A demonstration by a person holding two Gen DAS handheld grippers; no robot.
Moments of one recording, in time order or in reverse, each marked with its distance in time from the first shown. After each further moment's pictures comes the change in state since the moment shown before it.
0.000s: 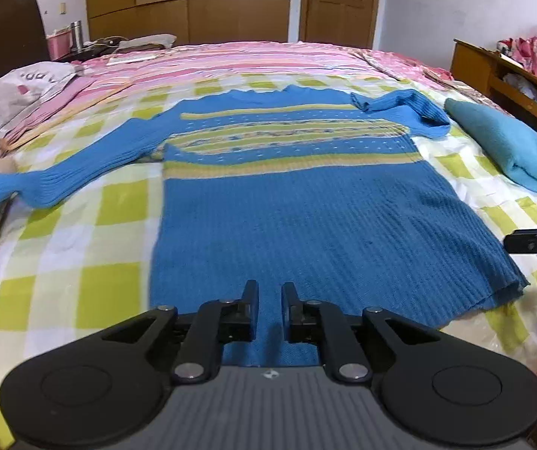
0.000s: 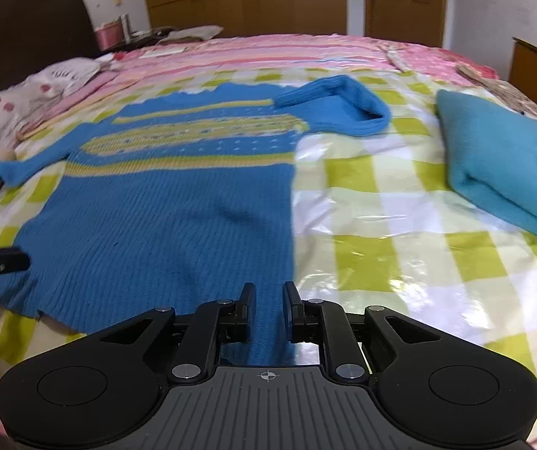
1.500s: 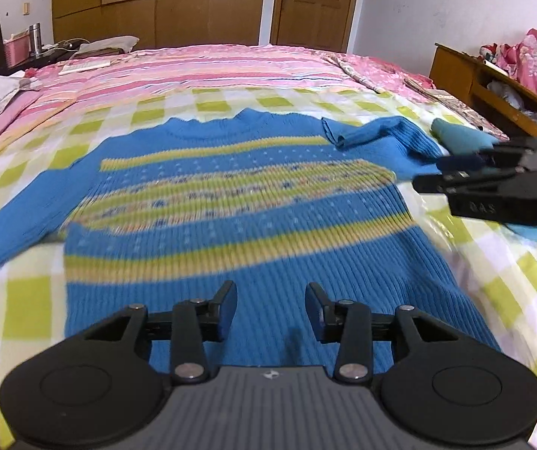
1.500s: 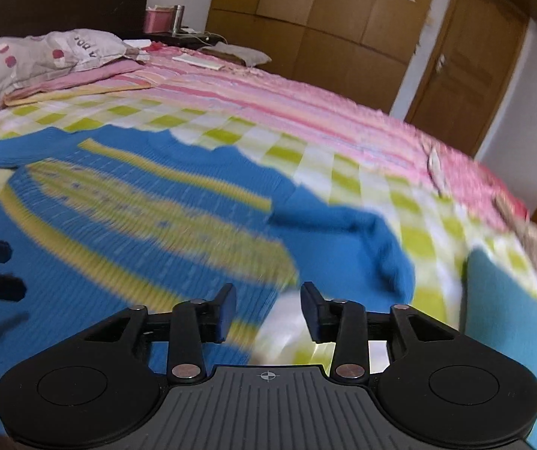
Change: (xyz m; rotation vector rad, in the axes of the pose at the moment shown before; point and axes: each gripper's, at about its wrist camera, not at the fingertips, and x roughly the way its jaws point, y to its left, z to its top) left arm 0.090 -0.029 0.094 0.006 -0.001 -0.099; right arm 0.098 -0.001 0.133 -0.371 -0.140 -0.071
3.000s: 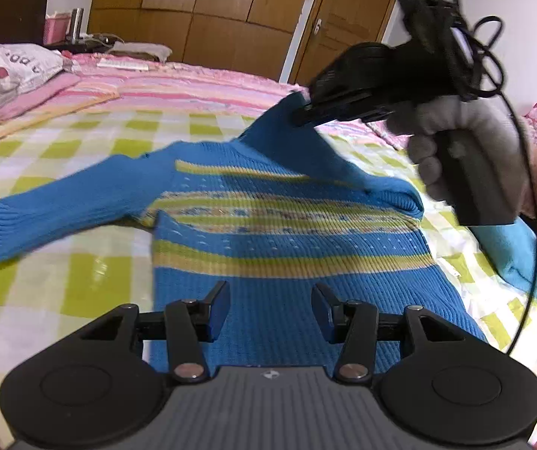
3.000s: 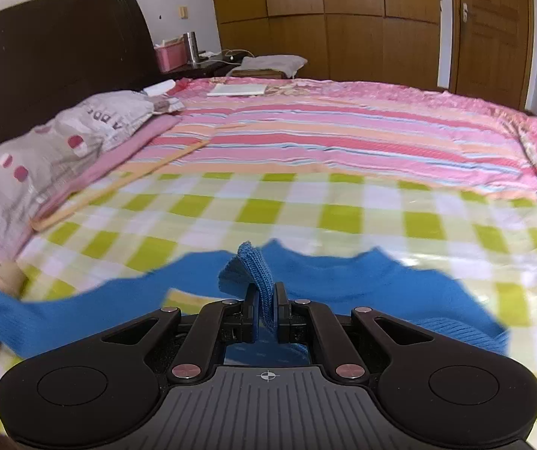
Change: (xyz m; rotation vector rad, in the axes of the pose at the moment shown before) left arm -0.051 0.089 -0.033 -0.162 -0.132 -0.064; right arm 0.083 0.086 0.156 0.289 0.029 0.255
